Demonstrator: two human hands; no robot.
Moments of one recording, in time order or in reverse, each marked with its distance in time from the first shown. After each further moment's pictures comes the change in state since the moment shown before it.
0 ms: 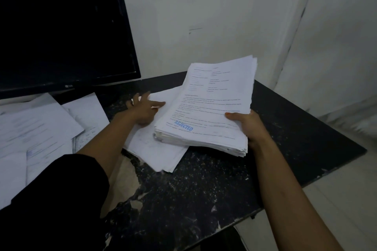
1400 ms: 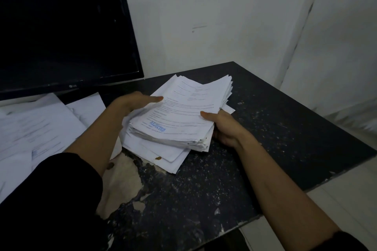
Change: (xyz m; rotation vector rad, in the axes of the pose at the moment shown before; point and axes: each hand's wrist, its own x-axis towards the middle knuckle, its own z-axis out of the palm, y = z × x) left_hand -0.005 -0.002 -0.044 -0.700 -0.179 -0.308; right_hand 0.013 0.019 0.058 0.079 -0.308 0.181
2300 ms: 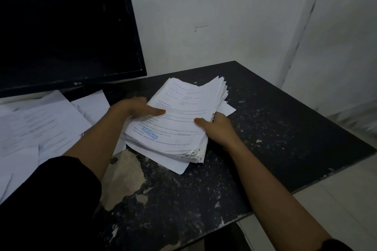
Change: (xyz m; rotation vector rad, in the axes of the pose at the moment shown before) left_hand -0.024 -0.009 0.003 0.353 -0.033 0.045; right_hand -0.018 0.018 0.014 -0.627 0.246 -0.189
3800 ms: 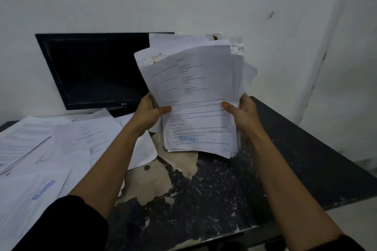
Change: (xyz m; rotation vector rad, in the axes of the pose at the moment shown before) left_hand -0.106 -0.019 -0.026 -0.842 0.508 0.680; right_hand -0.004 -0.104 -0.019 0.267 0.027 -0.416
